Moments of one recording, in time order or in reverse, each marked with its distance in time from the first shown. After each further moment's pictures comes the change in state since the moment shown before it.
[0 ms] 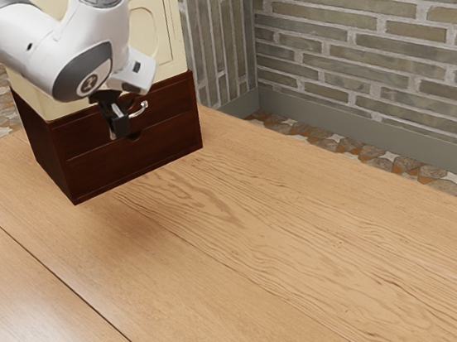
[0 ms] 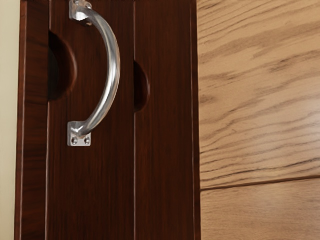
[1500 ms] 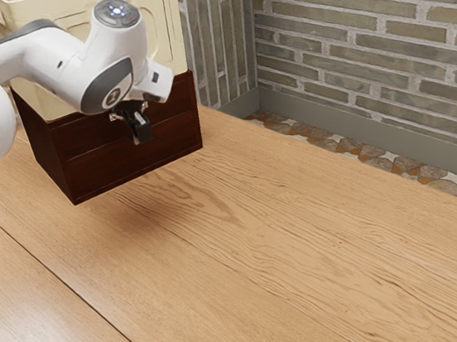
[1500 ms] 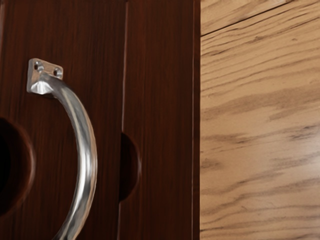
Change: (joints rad) arm 0.212 0.186 -0.190 0.140 -0.055 0.098 -0.015
